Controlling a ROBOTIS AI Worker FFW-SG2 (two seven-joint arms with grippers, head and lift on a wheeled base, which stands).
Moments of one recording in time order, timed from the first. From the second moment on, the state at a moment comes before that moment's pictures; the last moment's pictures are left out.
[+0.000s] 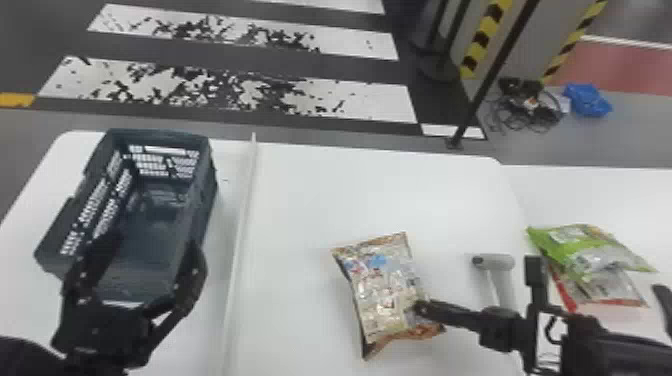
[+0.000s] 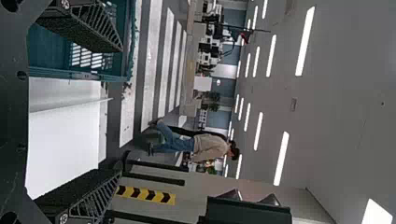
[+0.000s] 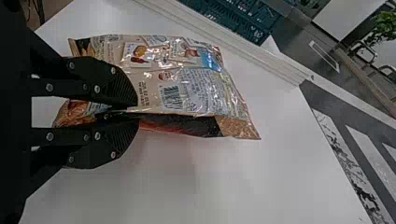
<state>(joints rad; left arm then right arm) 0.71 0.18 -0.12 -1.99 0.18 -0.33 -0.04 0.26 -0.32 -0.26 -1.54 -0.25 0.77 0.98</state>
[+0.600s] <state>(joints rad) 0.70 0.18 -0.12 -1.98 0.18 -0.34 -0.04 0.30 -0.26 -0.49 -1.71 -0.57 0.84 0.83</state>
